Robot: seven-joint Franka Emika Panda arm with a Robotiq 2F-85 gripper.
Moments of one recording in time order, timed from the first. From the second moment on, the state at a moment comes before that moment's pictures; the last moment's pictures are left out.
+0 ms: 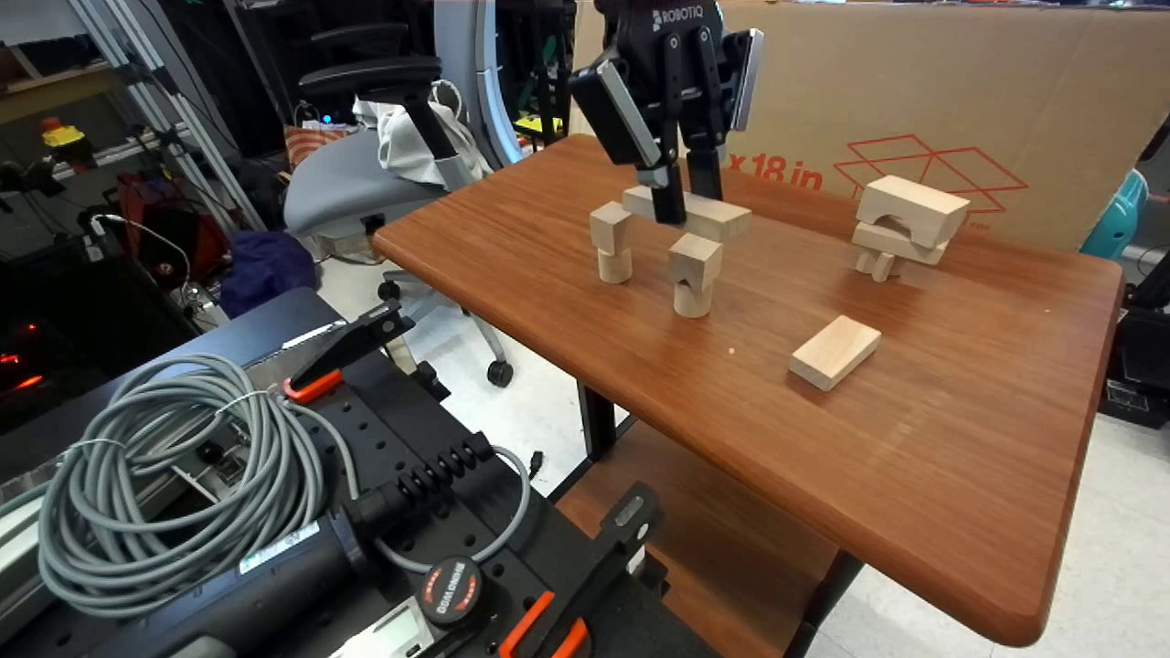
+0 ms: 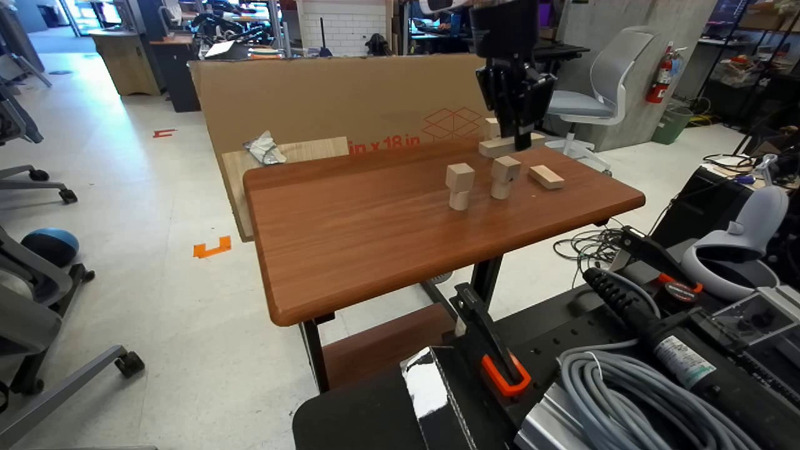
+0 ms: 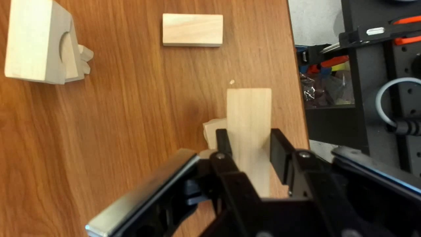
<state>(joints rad) 0.00 0.29 0.05 -2.22 -0.48 2.35 -1.07</state>
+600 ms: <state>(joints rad) 0.00 0.29 0.07 -2.23 -0.43 2.35 -1.12</state>
